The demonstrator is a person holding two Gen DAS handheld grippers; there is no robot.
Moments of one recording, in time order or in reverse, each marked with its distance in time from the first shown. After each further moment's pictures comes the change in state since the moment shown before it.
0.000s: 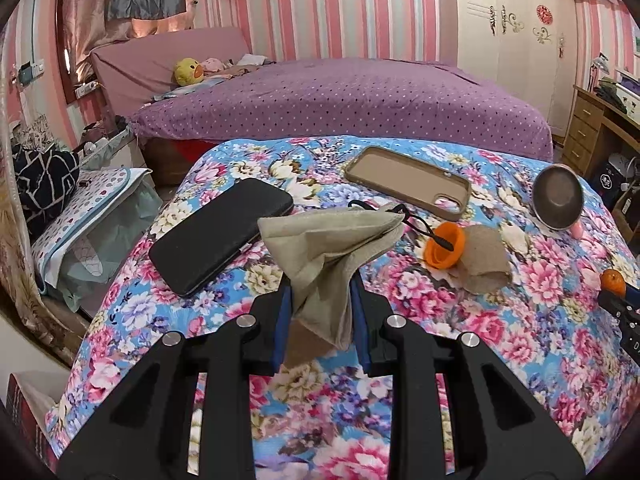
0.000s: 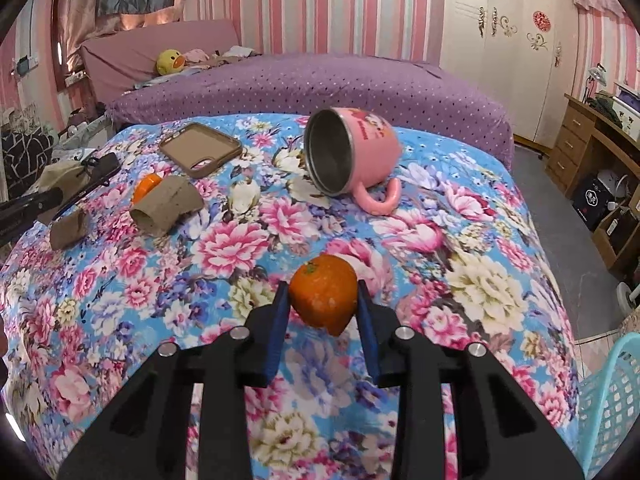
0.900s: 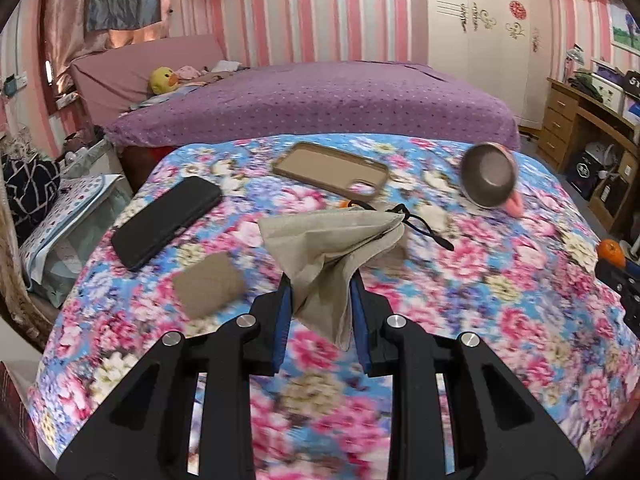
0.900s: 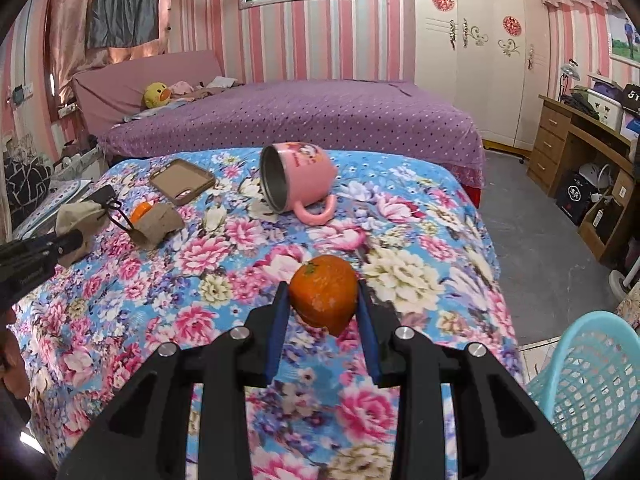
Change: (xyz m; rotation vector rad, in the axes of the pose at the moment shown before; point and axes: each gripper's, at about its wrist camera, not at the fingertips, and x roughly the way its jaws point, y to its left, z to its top) left arm -0.036 -0.074 -0.022 0.045 -0.014 -0.069; right arm -0.054 -0.048 -0.014 0.061 -0.096 -0.032
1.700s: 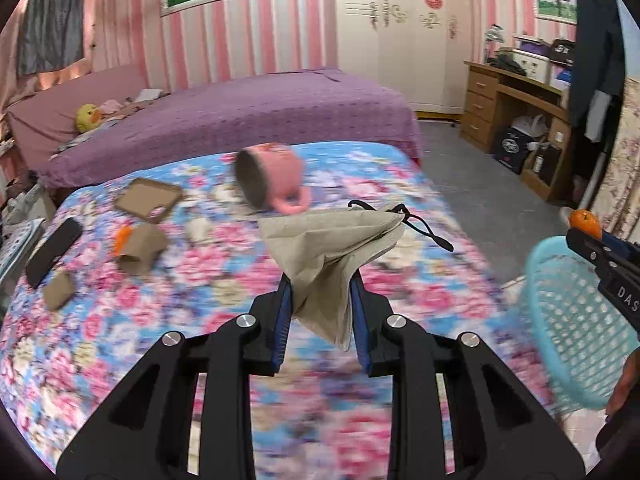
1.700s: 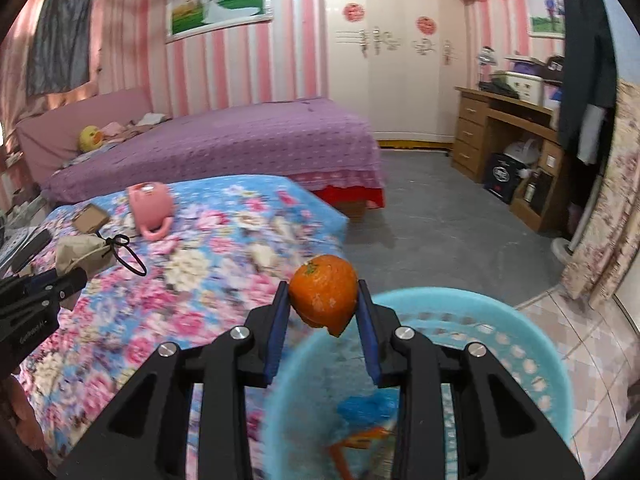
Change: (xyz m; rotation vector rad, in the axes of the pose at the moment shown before) left arm -0.054 -0.219 -0.016 0.143 -0.048 -0.222; right arm -0.082 -0.181 -0.032 0.163 -0.082 -0.212
